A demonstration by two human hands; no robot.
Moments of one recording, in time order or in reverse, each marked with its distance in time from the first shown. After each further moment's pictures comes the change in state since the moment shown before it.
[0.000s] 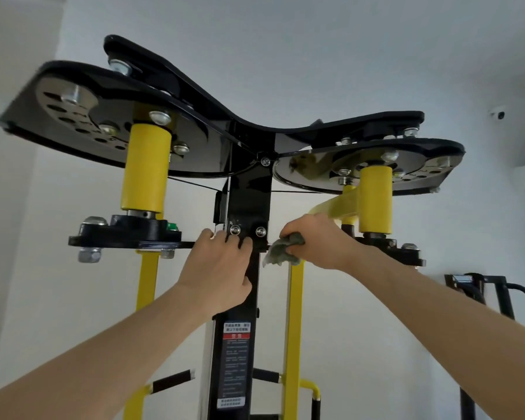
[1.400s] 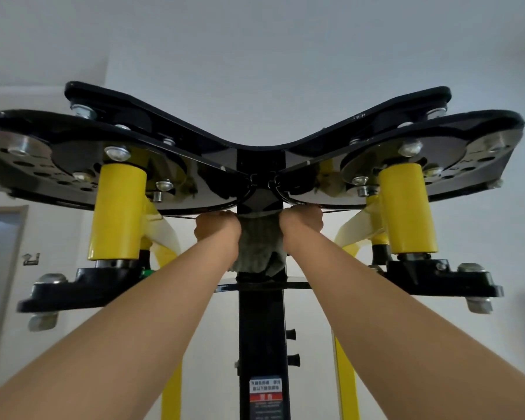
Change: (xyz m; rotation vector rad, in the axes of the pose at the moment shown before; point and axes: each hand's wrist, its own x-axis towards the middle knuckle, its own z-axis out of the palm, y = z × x) left_hand 0.157 -0.043 0.033 -1.448 0.300 -1.352; right_hand 0.149 0.010 0.040 1.290 0.622 0.906
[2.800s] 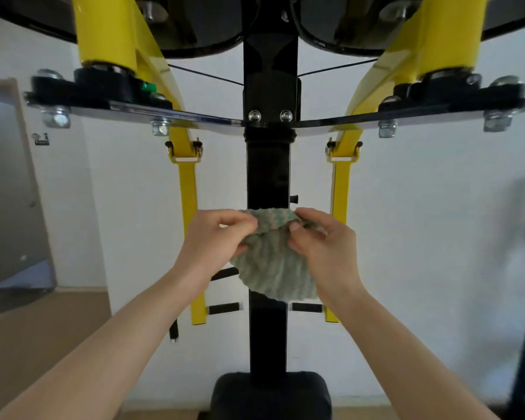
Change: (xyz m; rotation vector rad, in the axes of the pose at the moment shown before) left_hand -0.159 -0.161 -0.161 0.203 -0.536 0.065; right_hand -0.186 0.200 -0.150 0.089 -0.358 -0.050
